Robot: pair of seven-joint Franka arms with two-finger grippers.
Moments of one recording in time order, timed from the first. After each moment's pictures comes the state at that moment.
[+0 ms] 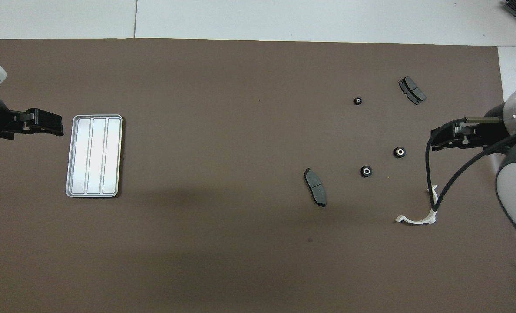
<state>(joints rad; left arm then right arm) -0.06 0.00 -0.02 -1.66 0.01 1.69 -0.08 0.05 -0.01 0.03 -1.61 -0.06 1.55 0.18</state>
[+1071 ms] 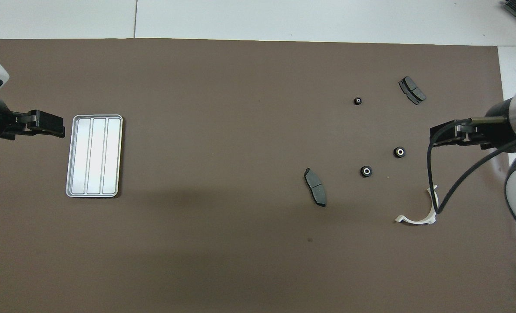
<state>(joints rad) -0.06 -0.01 -0.01 -1.66 0.01 1.69 -0.06 0.05 -0.02 0.03 -1.61 -0.02 1.60 0.14</state>
